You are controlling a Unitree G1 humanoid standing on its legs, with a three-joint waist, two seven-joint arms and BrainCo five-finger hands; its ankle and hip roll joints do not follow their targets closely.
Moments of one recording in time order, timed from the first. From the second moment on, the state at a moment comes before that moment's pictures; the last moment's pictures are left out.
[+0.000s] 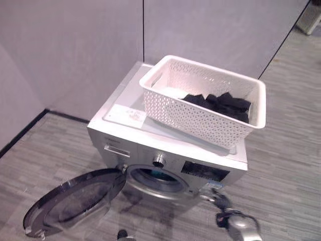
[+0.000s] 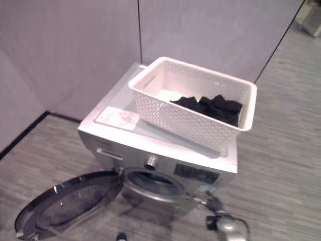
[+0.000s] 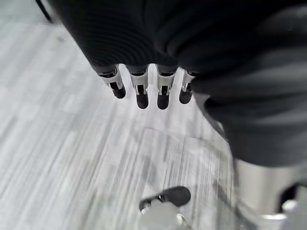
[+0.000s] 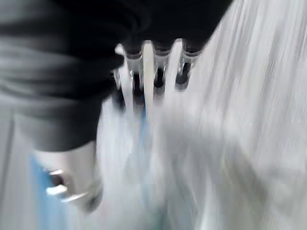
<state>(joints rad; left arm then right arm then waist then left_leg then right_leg) 0.07 0.38 0.18 1.42 -0.05 0.00 0.15 0.01 -0.43 0.02 0.80 0.38 -0.06 -0.15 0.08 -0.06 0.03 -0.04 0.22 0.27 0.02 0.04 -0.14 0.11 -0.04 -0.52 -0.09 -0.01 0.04</state>
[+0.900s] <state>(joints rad) 0.11 0.29 0.09 1.35 -0.06 -0.02 0.08 -0.23 -0.97 -0.14 -0.11 -0.08 -0.18 -0.25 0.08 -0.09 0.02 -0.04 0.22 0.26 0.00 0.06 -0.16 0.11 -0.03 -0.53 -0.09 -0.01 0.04</state>
